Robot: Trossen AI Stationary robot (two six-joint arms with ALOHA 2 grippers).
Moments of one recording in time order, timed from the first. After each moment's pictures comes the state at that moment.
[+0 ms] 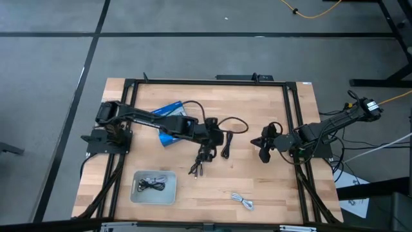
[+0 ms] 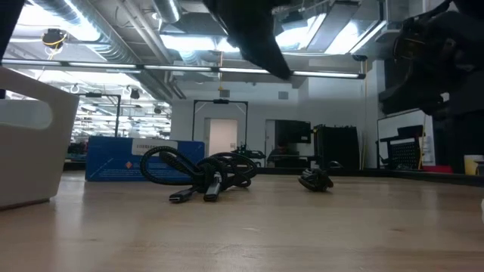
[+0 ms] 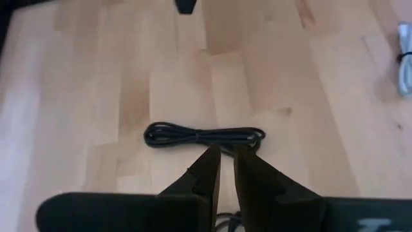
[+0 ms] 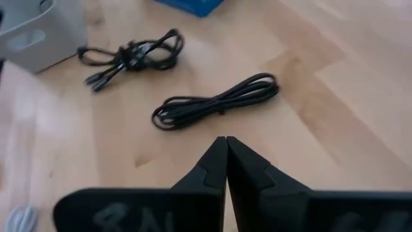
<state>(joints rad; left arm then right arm) -0.09 1.83 1.47 -0.43 -0.13 0.11 0.38 0.81 0.38 -0.28 0.45 0.69</state>
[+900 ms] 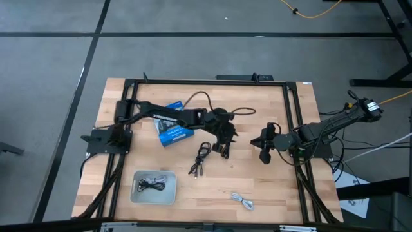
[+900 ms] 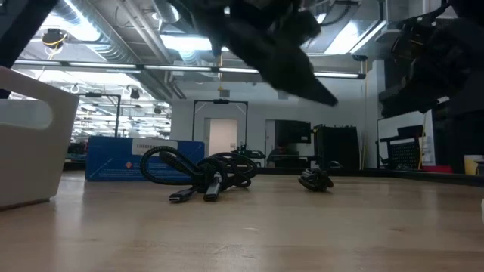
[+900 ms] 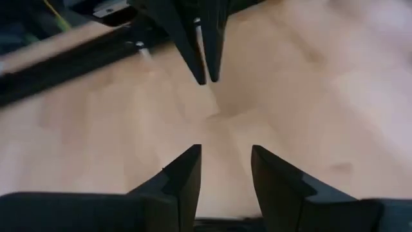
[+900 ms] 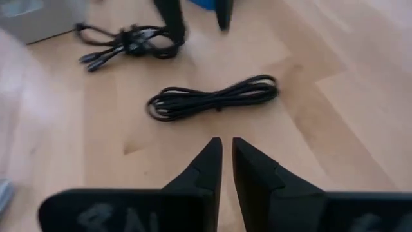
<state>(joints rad) 0.07 2.03 1.47 0.00 0.17 0.42 0.36 0.82 0.38 -0.29 0.44 0.57</state>
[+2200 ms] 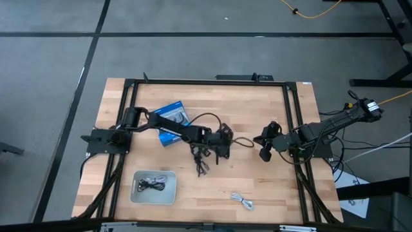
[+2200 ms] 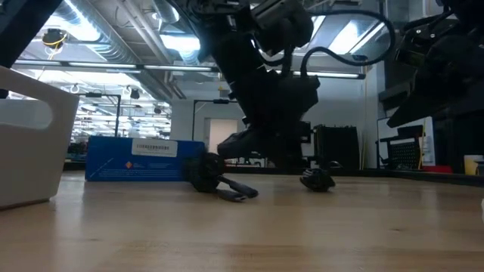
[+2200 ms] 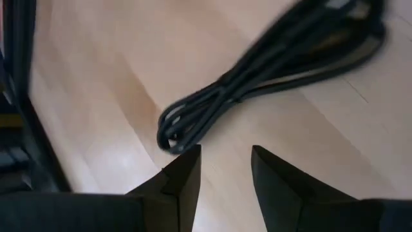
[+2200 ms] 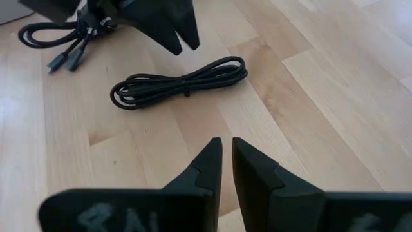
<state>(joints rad) -0.07 2.13 1.47 -0.25 -0.38 0.94 0.36 0.81 0.38 -0.39 0.50 0.63</state>
